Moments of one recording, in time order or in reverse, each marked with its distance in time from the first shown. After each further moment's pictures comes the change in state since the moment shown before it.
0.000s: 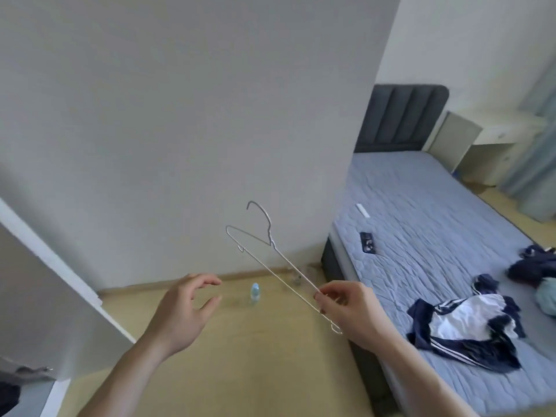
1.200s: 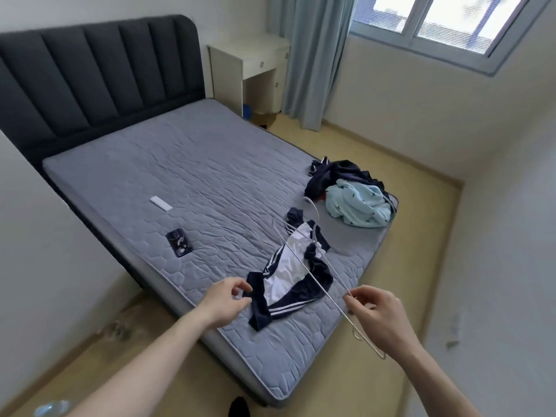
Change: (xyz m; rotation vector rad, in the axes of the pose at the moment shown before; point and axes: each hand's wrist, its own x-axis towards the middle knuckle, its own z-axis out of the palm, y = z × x) left_hand 0.243 0.327 0.616 0.168 -1.001 0.224; right_hand -0.053 0.389 -0.388 0.050 0.701 0.667
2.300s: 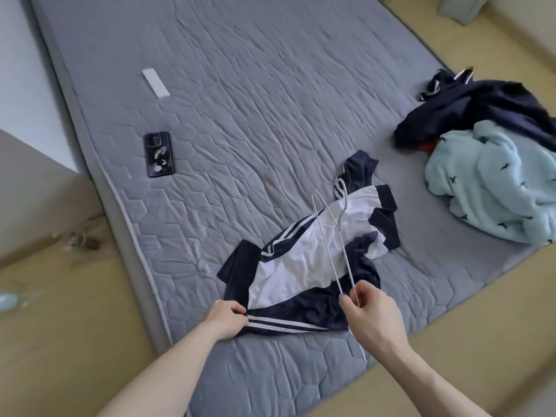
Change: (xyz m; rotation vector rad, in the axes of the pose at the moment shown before) left_hand 0.368 -0.197 0.299 -0.283 -0.089 -0.861; right_hand 0.424 0.284 0.238 -0.281 -0.393 0.103
